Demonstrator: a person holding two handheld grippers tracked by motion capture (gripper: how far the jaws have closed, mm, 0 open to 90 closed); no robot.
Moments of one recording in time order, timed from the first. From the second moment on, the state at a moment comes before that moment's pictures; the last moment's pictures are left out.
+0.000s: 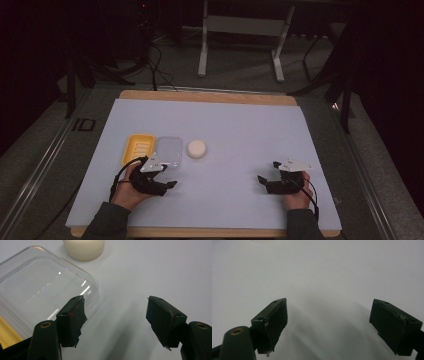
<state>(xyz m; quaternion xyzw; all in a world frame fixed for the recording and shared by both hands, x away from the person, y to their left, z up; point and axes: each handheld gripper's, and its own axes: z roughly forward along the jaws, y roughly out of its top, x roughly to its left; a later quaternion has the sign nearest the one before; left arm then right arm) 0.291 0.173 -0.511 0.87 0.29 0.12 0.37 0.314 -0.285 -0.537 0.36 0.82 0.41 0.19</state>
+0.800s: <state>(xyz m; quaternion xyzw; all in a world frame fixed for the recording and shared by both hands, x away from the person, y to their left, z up) 0.329 0.152 -0.486 0.89 0.27 0.13 0.35 0.313 -0.284 -0.537 0.36 0.82 0.41 0.19</state>
